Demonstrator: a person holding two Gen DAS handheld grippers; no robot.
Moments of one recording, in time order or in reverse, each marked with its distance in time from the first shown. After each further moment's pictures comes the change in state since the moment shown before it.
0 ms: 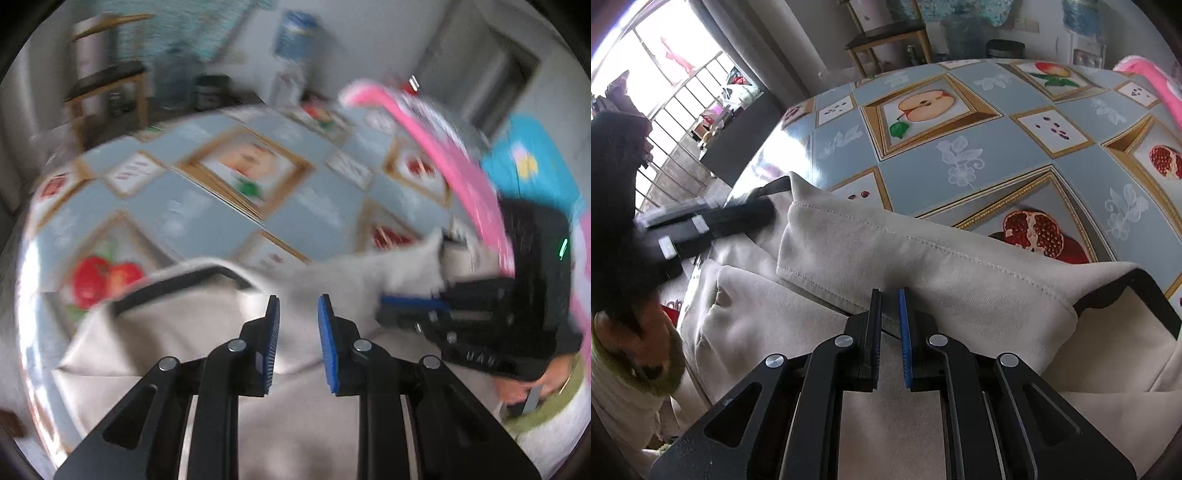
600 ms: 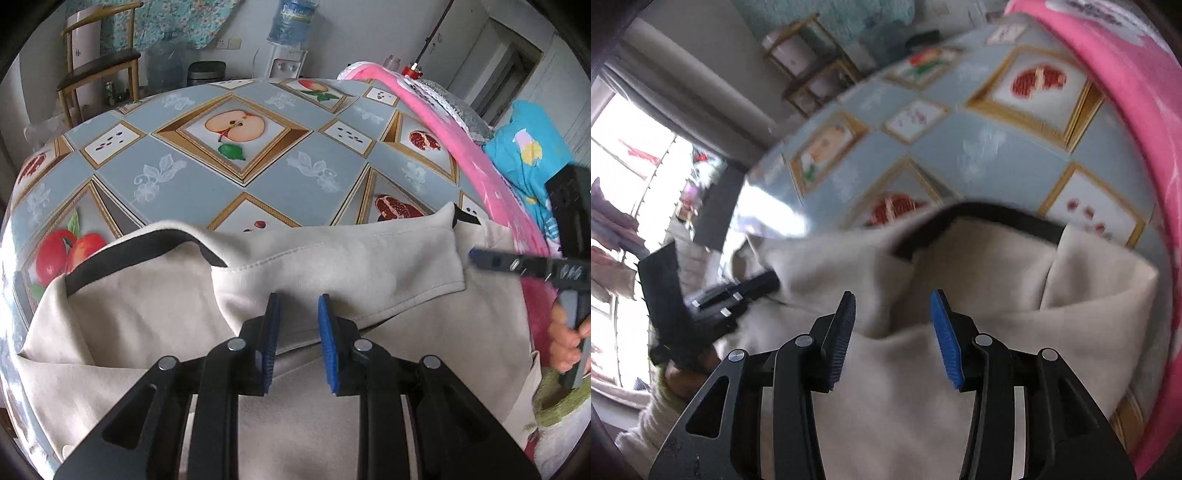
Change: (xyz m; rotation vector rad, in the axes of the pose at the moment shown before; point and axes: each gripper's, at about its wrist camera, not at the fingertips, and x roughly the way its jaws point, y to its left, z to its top) left arm 0.027 0.003 -0.016 -0.036 0.005 -0.016; right arm -0.063 -0.083 -0.036 0.318 -0.032 0.021
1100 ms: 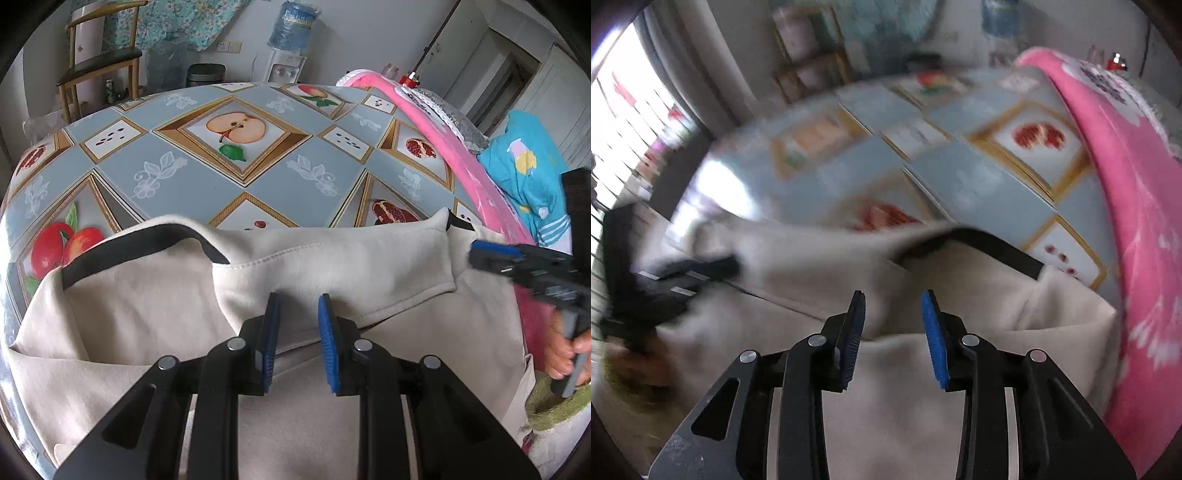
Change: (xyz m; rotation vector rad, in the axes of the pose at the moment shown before) left arm -0.002 0.004 -0.006 -0.014 -0.032 -0.028; right arm -0.021 0.040 -0.006 -0.178 -0.119 -0.183
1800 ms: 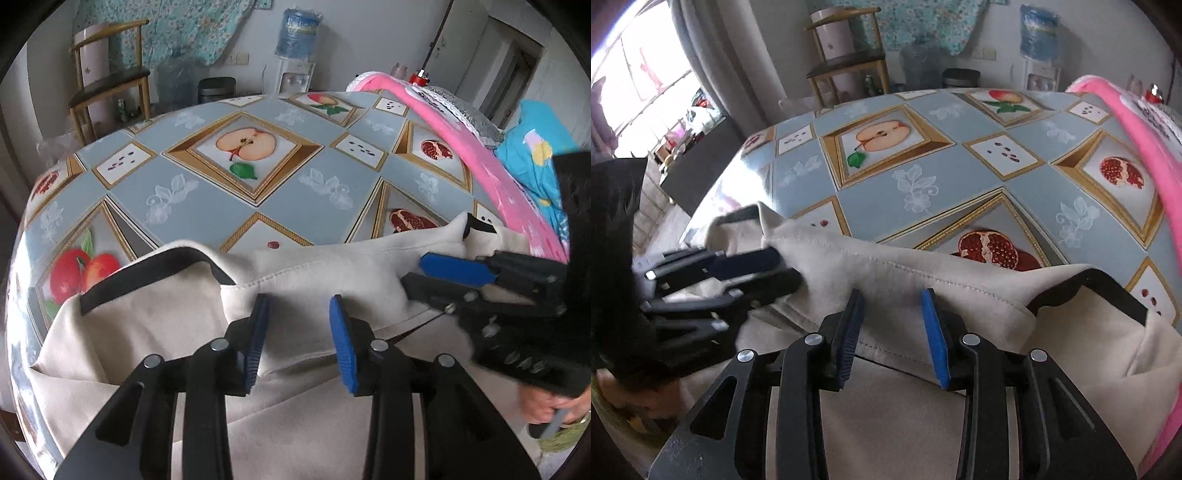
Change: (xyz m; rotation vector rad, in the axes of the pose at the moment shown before) left arm 0.004 -0.009 0.008 0.060 -0.031 0.119; right arm 0.061 0.062 0.006 -0.097 -0.027 -0.011
